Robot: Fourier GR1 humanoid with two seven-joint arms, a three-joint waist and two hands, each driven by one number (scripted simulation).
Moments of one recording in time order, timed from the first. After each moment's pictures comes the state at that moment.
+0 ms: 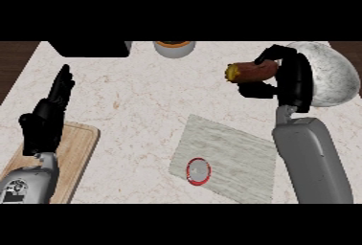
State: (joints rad) left arm -0.20 0.23 0.03 -1.62 -0.16 0.13 0.17; right arm -0.57 -0.13 0.04 -1.45 0.78 -0.31 0.54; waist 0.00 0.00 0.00
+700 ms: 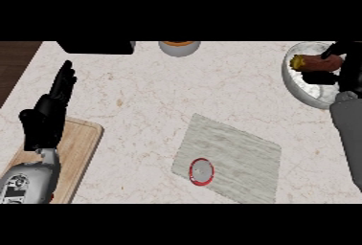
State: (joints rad) left arm -0.23 0.22 0.04 -1.60 -0.16 0.11 0.17; right arm -0.68 -0.41 -0.22 -0.88 0.75 -0.49 0.11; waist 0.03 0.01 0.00
